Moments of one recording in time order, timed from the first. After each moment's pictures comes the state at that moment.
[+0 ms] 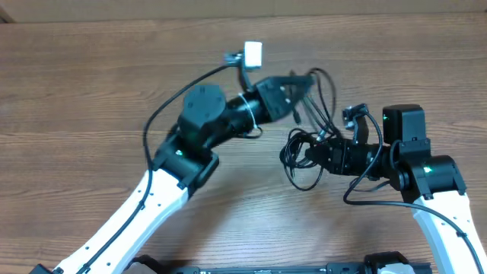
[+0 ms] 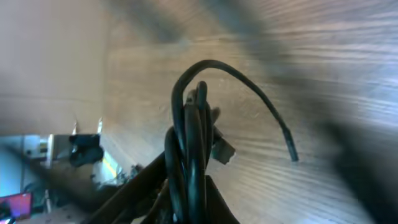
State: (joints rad) left arm -0.61 1.34 1.09 0.31 0.49 -1.20; right arm 0.11 1.09 0.96 -0.86 -0.79 0.32
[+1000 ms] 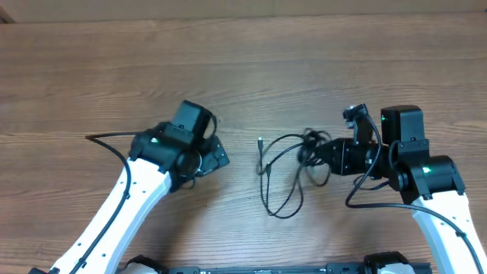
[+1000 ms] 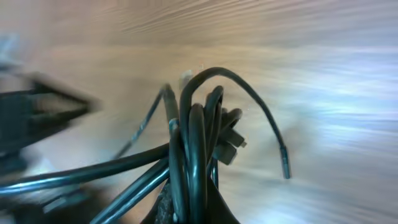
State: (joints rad) left arm -0.40 1.35 1.09 -1.06 0.04 -0.88; right arm 0.12 1.09 0.95 -0.86 -0.53 0.18
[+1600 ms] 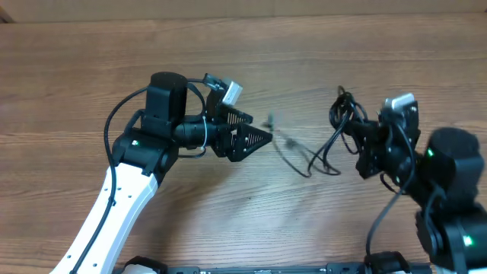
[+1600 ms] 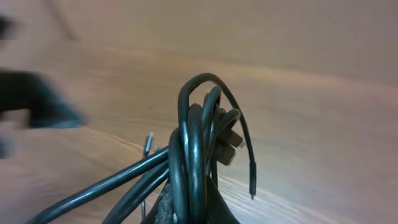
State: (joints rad) left arm -0.32 1.30 1.09 -0.42 0.98 -0.18; right arm 0.12 0.77 1.02 -0.68 -0.38 -0.01
